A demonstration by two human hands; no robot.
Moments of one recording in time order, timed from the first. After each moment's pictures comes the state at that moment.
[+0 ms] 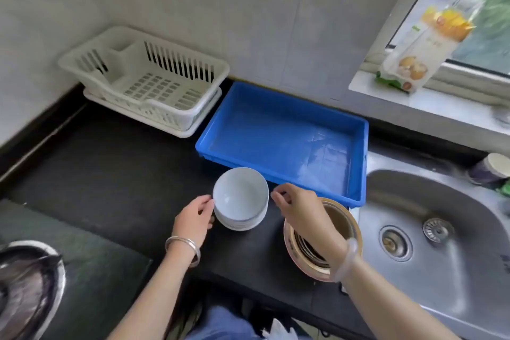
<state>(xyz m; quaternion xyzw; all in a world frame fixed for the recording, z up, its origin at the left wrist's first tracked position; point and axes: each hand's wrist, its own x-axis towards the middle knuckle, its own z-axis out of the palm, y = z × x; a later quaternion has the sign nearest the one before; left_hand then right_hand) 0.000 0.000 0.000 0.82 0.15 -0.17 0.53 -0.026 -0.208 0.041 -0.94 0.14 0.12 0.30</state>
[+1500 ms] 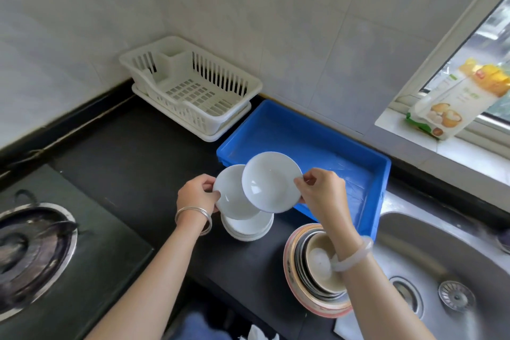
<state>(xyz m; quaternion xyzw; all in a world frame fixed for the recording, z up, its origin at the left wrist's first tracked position) 0.024 -0.011 0.032 0.82 0.23 -0.05 0.52 0.018 -0.227 0.080 -0.91 0.17 -0.01 0.37</state>
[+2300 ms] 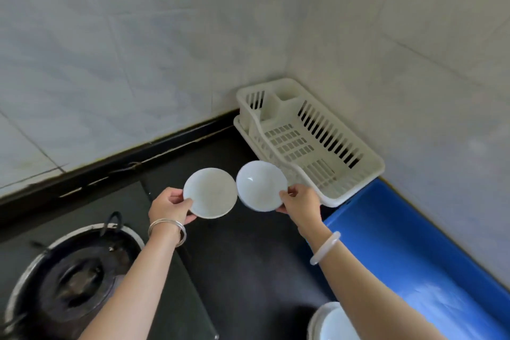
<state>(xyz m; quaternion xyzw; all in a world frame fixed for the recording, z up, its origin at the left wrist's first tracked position) 0.120 0.246 -0.007 0.60 0.48 0.11 0.63 0.223 0.027 0.015 -0.84 0.08 0.16 0.51</state>
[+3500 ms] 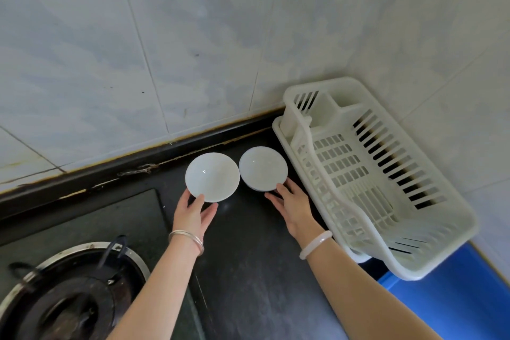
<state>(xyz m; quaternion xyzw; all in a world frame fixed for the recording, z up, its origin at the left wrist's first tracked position) 0.183 0.298 -0.085 0.30 0.48 0.16 0.81 0.311 0.143 -0.084 -0.63 0.17 0.30 0.70</state>
